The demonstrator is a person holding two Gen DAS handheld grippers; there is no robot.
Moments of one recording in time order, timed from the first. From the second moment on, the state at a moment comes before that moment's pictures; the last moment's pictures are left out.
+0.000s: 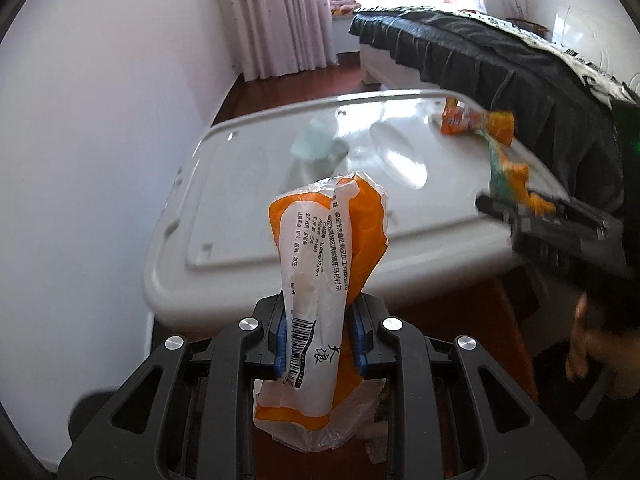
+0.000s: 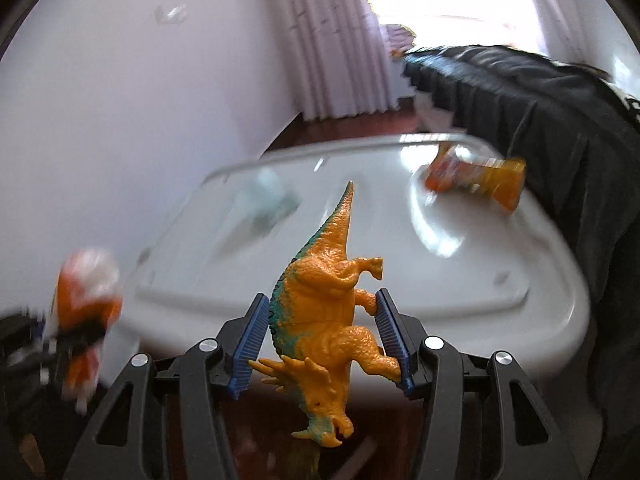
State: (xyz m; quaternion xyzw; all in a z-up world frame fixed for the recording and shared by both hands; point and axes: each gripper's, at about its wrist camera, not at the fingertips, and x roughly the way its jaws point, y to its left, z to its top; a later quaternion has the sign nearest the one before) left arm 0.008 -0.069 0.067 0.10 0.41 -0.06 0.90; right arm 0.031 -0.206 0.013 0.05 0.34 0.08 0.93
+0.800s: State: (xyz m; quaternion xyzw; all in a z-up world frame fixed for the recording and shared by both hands) left arm -0.017 -0.021 -0.090 0.02 0.61 -0.04 0.79; right arm -0.036 -0.167 -0.074 0.03 0.50 0.07 0.86
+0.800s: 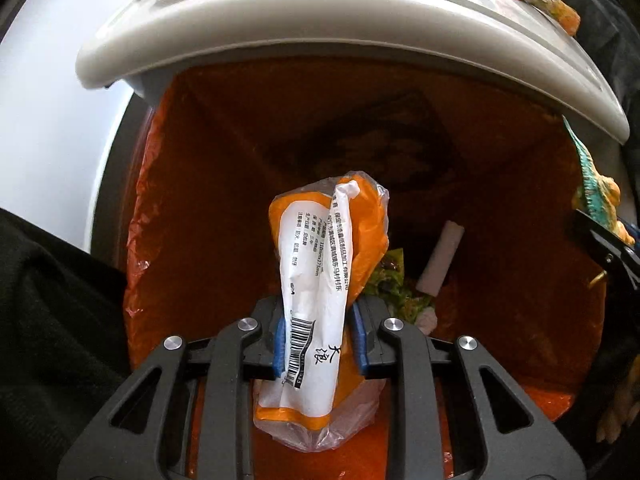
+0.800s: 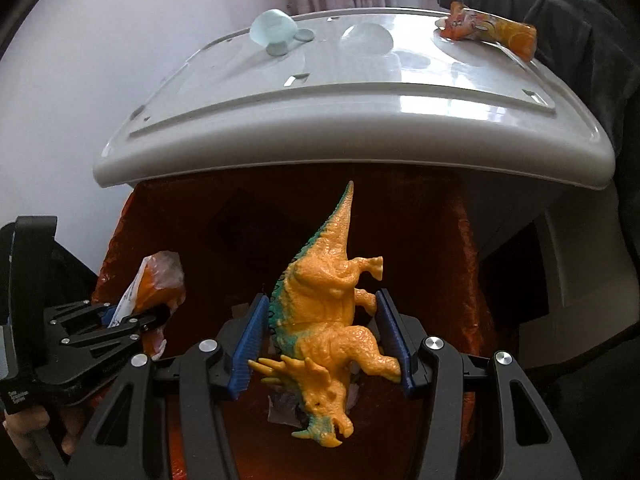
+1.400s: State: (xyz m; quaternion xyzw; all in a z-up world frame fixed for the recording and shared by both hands) left arm -0.020 -0.025 -0.082 0.02 0.59 -0.01 0.81; right arm -0.031 -0.191 -0.054 0.09 0.47 0.05 0.88
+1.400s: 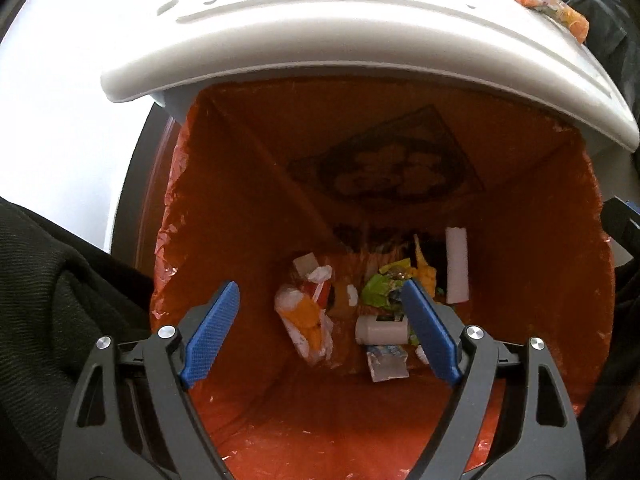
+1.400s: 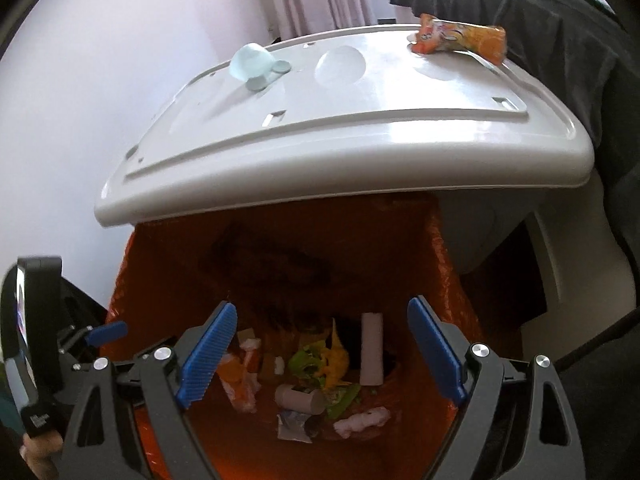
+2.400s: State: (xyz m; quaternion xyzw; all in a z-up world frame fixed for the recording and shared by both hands) left arm 0.115 -0.048 -0.005 0.07 0.46 -0.09 0.88; right arm 0.295 -0.311 -0.012 -0.31 0.49 0.05 0.81
